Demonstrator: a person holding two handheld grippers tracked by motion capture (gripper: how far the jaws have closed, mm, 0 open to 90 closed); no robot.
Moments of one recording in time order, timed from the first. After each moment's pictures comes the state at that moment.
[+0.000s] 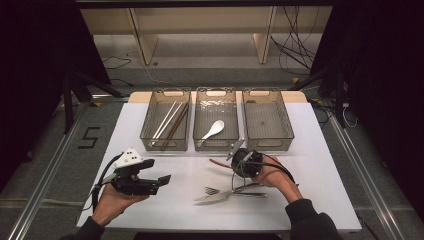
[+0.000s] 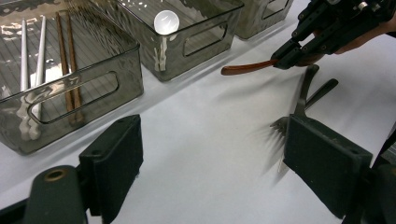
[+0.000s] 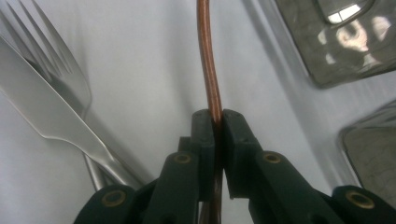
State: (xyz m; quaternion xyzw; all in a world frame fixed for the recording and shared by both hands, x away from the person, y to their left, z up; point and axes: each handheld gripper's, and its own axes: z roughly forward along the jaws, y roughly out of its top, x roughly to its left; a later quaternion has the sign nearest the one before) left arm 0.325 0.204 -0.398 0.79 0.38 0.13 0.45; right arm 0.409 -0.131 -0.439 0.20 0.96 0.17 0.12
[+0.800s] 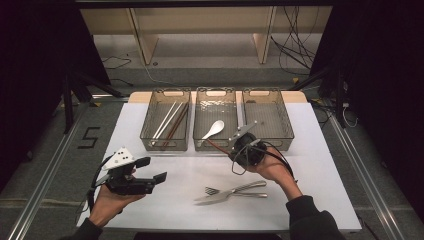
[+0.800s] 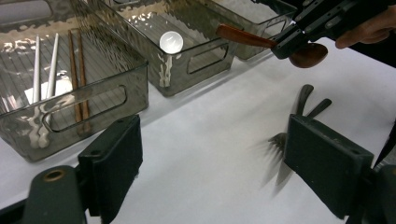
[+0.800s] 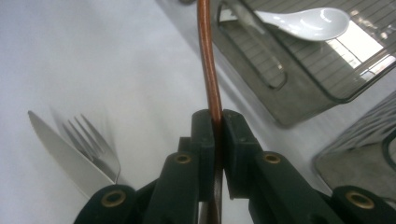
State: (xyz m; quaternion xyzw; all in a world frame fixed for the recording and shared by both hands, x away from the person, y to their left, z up) left arm 0.321 0.216 -0.395 0.77 0.38 0.15 0.49; right arm 0.418 -0.136 -0.398 0.28 0.91 0.28 0.11
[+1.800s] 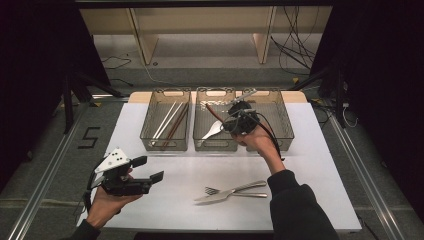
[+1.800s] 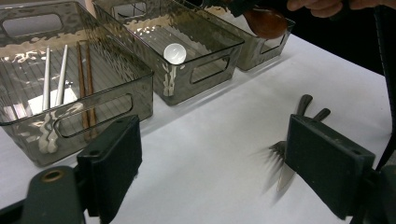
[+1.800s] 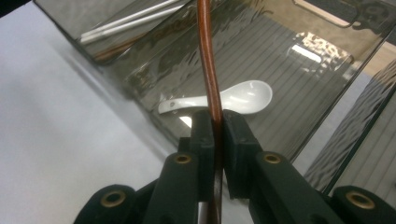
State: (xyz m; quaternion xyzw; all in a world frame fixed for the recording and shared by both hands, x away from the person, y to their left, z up) left arm 0.317 0.223 -0.394 0.76 0.38 0.15 0.50; right arm 0.485 -0.118 -0.363 0.38 0.85 0.33 0.13
